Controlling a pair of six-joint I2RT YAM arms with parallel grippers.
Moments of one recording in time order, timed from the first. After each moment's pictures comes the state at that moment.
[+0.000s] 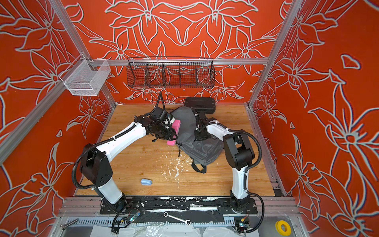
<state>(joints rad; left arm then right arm) -0.50 1.72 1.51 -0.86 0.29 -0.30 0.40 1.93 1.37 -0.74 -0.04 0.22</state>
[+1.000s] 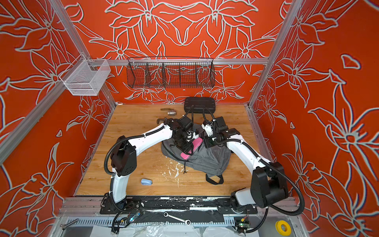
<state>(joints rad) -0.75 2.07 1.81 -1.11 0.34 -0.03 0.31 1.39 1.04 -0.67 -0.29 -0.02</state>
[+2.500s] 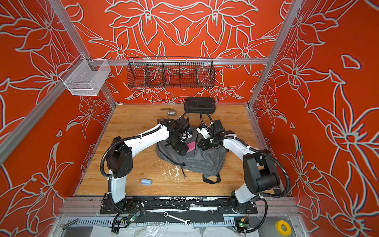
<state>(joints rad) -0.72 2.01 1.73 -1.12 0.09 0.04 0.29 1.55 0.97 -0.51 -0.57 -0.07</state>
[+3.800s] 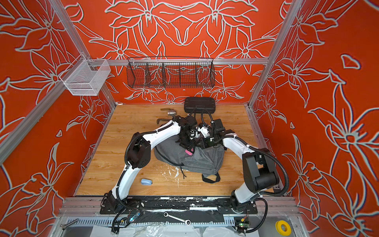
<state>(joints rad) -0.70 2.32 2.08 -1.23 0.38 -0.11 0.28 1.57 0.99 -0.48 -0.70 0.00</state>
